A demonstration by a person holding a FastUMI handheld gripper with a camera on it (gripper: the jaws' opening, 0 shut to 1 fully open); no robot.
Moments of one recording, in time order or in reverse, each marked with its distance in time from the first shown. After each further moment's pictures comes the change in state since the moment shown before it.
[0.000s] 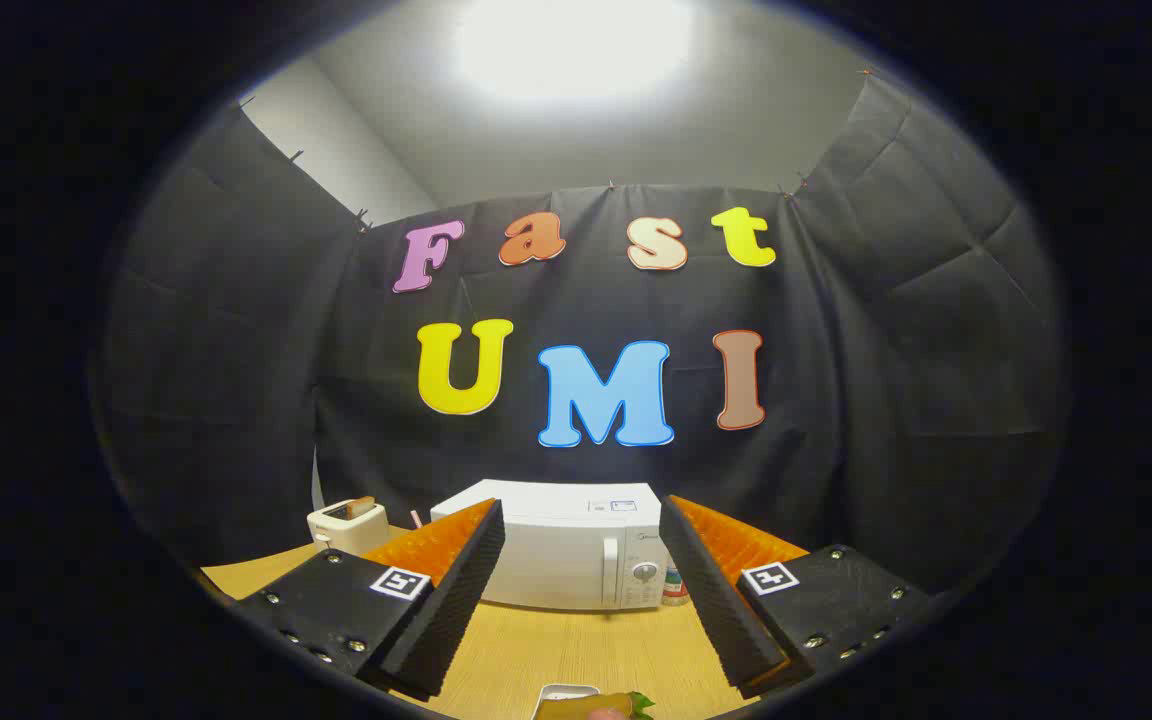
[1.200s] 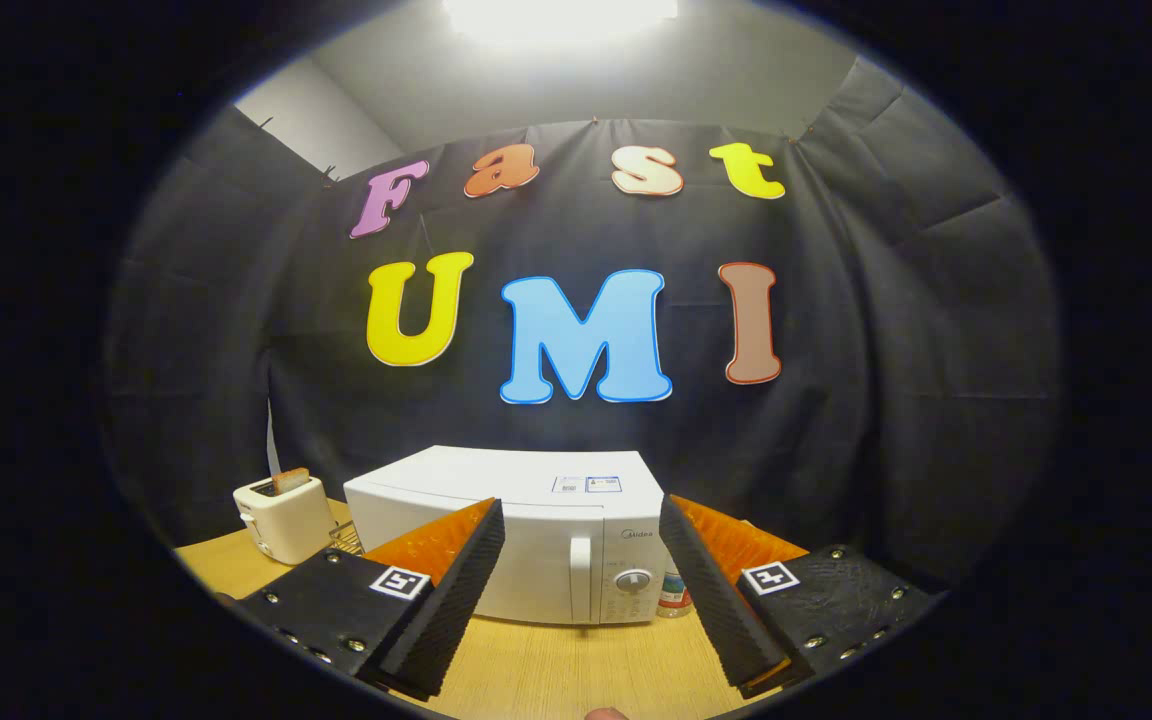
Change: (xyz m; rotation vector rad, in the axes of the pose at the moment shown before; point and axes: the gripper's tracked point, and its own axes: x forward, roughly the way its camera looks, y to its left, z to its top) arm 0.166 -0.049 -0.092 0.005 0.120 -0.016
